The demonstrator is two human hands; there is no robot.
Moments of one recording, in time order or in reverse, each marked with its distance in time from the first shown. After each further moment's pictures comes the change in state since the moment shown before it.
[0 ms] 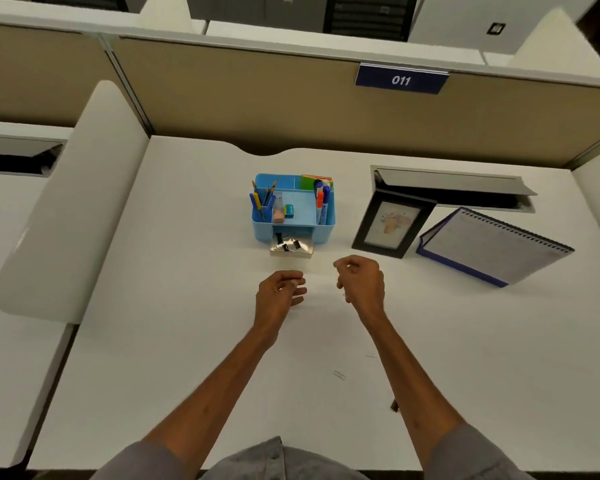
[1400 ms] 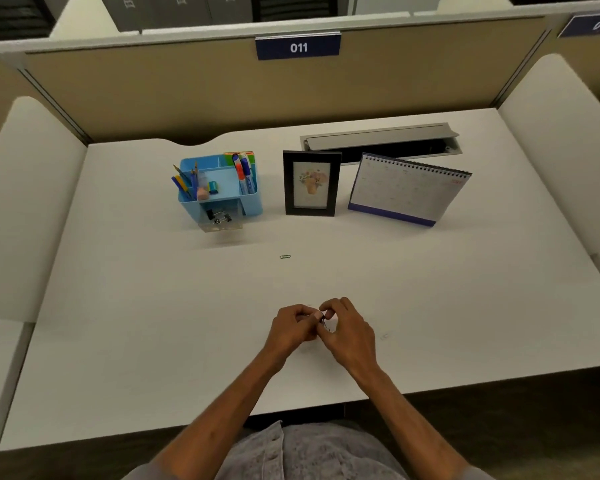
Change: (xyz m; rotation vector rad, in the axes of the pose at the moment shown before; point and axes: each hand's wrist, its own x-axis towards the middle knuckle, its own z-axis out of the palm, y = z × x) left_hand -0.132 -0.100 0.137 0.314 -0.316 -0.071; right_hand -0.127 0.207 -0.103 -0.242 -0.048 -0.316
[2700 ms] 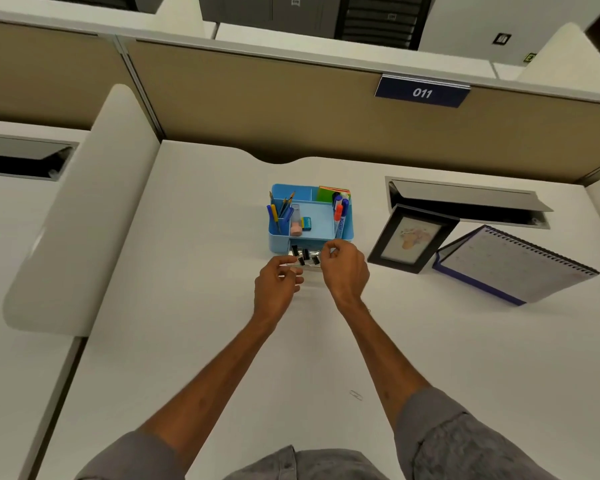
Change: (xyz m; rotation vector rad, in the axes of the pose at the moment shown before) left_hand 0.111 0.073 -0.242 -0.116 0.411 0.209; right_hand 0.240 -0.238 0.096 0.014 0.198 0.162
